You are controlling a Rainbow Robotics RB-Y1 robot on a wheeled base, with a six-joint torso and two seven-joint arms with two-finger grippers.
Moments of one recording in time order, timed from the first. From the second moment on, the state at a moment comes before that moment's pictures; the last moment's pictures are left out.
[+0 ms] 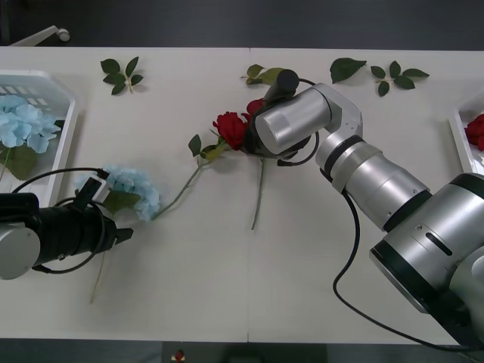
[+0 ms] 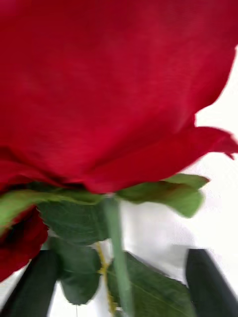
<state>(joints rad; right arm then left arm) -0.99 -0.14 0.49 -0.78 -0.44 0.97 0.95 0.02 0.69 -0.14 -1.79 0.81 0.91 -1.90</state>
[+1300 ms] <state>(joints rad) -0.78 -0.67 0.42 -1.30 -0.53 1.22 1.17 -0.03 0.61 -0.14 -1.68 0.84 0.83 -1.92</state>
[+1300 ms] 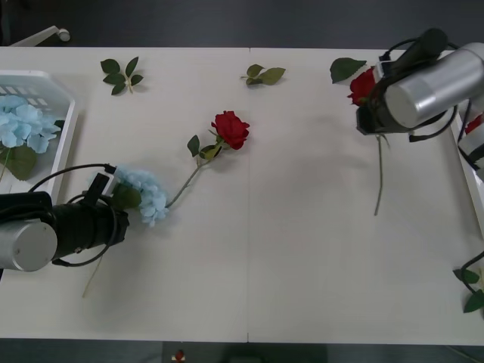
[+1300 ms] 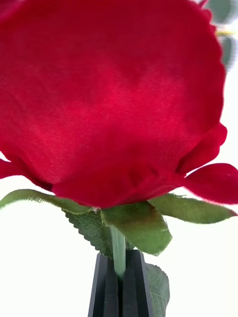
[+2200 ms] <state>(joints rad) -0.66 -1.07 0.22 -0.99 -0.52 1.02 1.52 -0.12 0.67 0.00 -1.95 1.55 1.02 -1.92</state>
